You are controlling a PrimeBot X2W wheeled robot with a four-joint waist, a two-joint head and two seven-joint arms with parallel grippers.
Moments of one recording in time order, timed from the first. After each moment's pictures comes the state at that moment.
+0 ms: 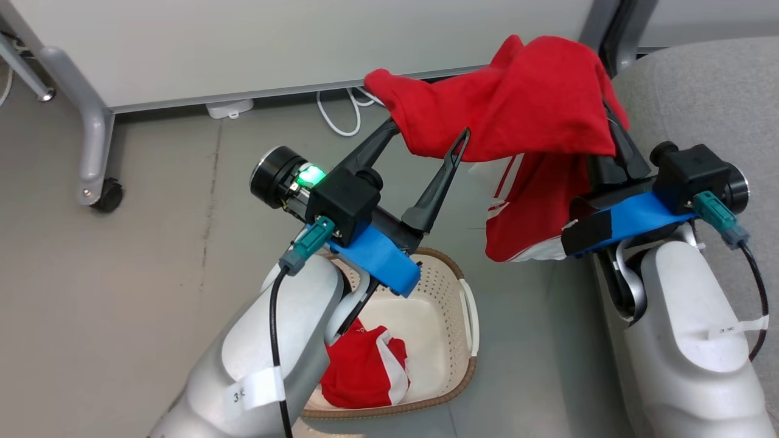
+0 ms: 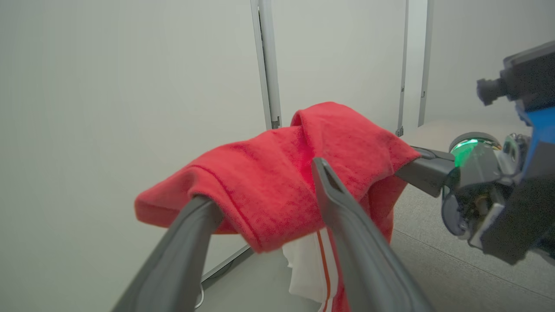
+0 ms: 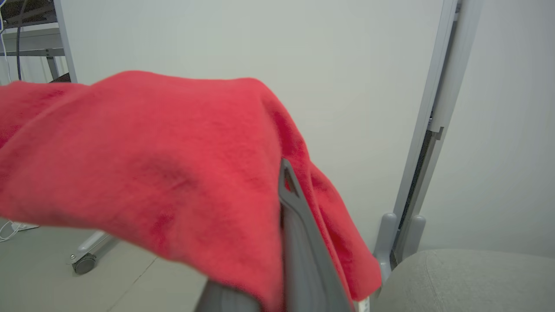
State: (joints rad) left arm -0.70 0.07 -0.65 0.41 -0.33 -0.12 -0.26; right arm -0.61 -0.05 0.05 0.43 0.03 0.13 -0.26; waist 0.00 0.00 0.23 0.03
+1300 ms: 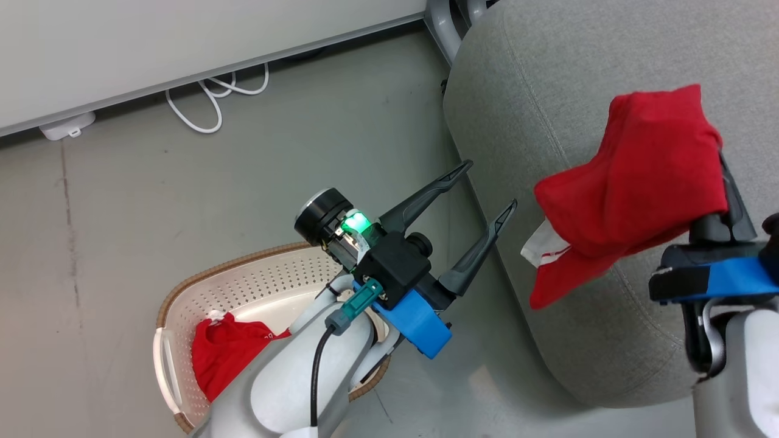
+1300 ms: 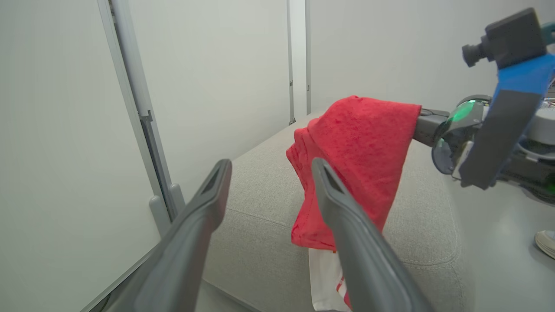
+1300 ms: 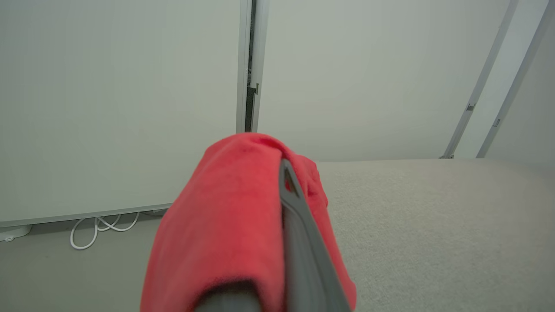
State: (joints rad) left arm -0.61 0.08 -0.77 0.34 -0.26 -0.13 -0.26; right arm -0.34 -0.06 -0.21 0.20 -0.01 0.13 -0.26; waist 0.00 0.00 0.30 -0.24
